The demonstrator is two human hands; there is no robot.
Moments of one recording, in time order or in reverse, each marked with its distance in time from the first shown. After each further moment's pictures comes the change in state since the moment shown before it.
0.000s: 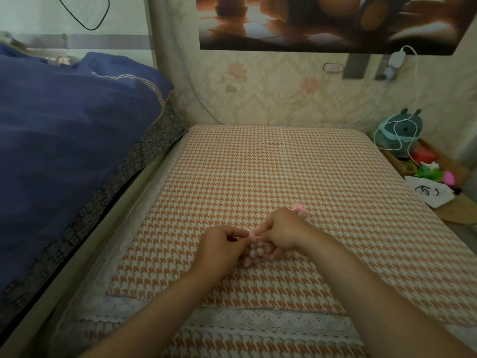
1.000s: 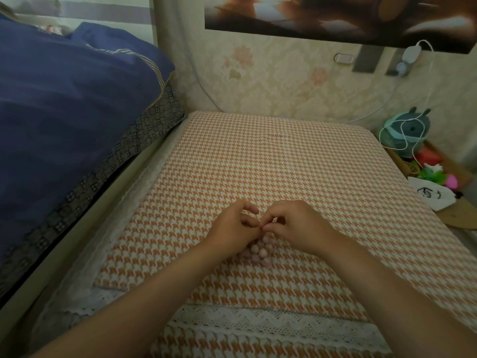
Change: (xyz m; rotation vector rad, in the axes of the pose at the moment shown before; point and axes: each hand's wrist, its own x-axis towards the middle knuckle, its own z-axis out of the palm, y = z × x) left_hand 0.037 0.003 0.017 -0.056 -0.197 0.038; right_hand 0.015 0.036 -0.017 -0.360 0.206 -0.646
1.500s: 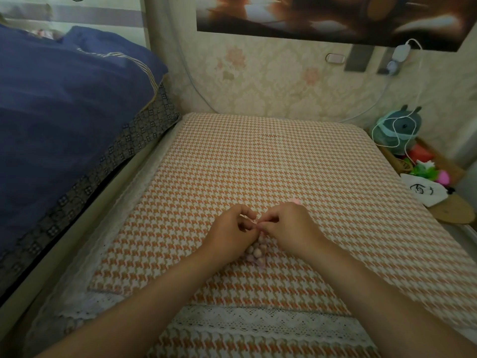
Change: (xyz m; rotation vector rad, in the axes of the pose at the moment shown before) left_hand -0.008 0.002 0.010 0.063 0.051 0.036; right_hand -0.003 -0.013 0.012 0.123 0.081 0.351
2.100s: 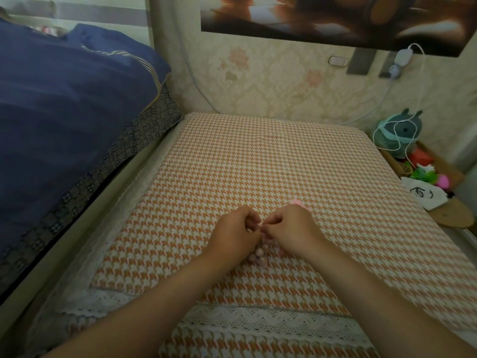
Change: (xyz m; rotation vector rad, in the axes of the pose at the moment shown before) left_hand -0.002 0.001 0.004 0.160 0.087 0.121; right_hand -0.003 -0.007 0.000 0.022 -0.008 0.165
